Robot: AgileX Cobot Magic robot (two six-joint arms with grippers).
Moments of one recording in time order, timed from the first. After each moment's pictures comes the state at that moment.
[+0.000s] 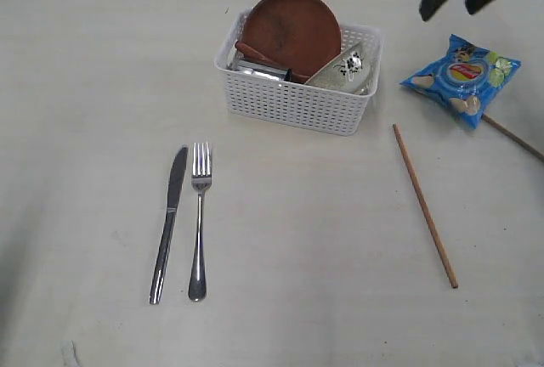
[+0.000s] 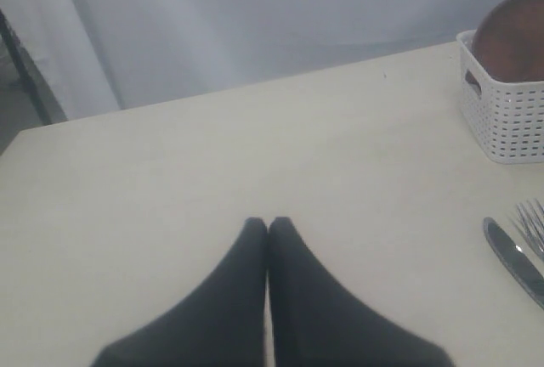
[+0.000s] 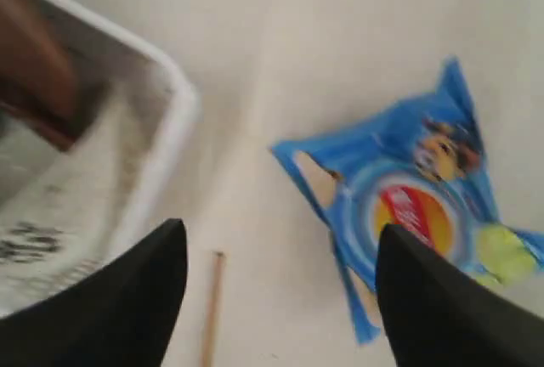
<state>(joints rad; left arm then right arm) -0.15 0.00 0.00 0.12 0.31 0.04 0.15 1.98 -1.75 0.07 1.15 -0.16</state>
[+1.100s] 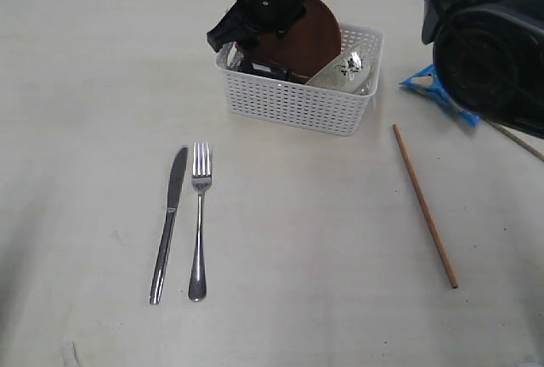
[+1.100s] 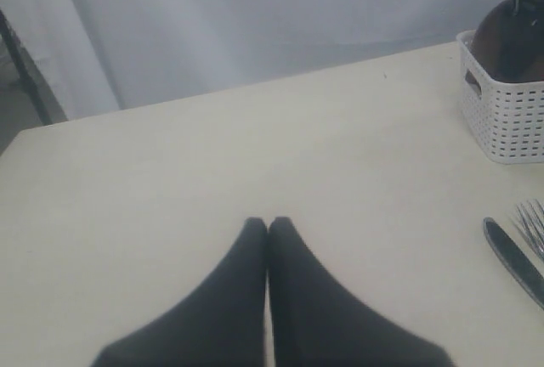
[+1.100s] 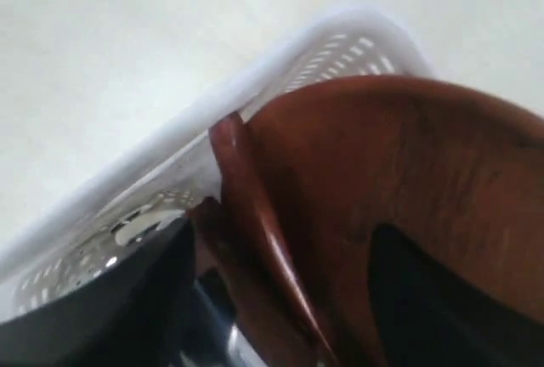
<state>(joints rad) -0.15 0.00 0.00 0.12 0.31 0.04 0.63 2.38 -2.13 -0.18 1.04 -0.01</state>
